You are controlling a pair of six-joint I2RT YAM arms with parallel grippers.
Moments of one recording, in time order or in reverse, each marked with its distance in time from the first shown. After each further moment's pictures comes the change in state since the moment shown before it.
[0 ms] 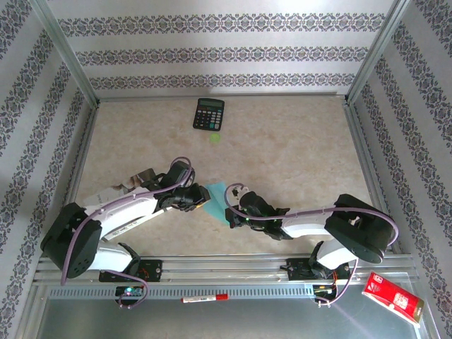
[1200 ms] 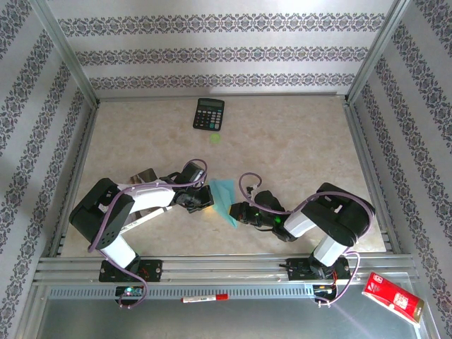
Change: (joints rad) left arm -0.017 0.267 0.058 0.082 0.000 0.117; right arm -0.158 0.194 -0.148 0.490 -0.235 0.371
